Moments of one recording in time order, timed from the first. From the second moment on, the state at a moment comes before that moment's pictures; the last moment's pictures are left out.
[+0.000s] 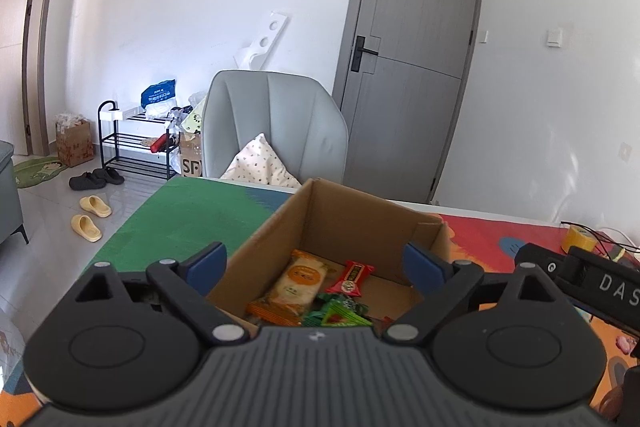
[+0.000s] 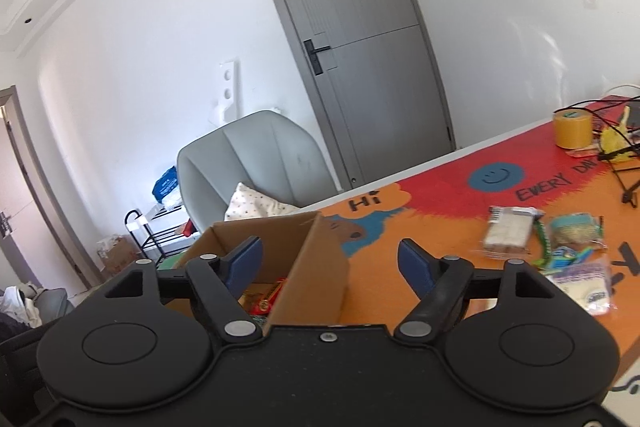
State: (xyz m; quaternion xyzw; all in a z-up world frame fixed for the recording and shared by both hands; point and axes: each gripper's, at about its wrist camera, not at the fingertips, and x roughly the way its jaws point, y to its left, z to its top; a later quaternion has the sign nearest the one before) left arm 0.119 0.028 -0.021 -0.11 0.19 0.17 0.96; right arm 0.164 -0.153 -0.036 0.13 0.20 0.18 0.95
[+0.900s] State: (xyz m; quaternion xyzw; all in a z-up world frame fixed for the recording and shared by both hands) left arm 0.120 -0.067 -0.018 -0.07 0.19 0.10 0.97; right arm 0.137 -0.268 -0.041 0.16 0.18 0.09 0.97
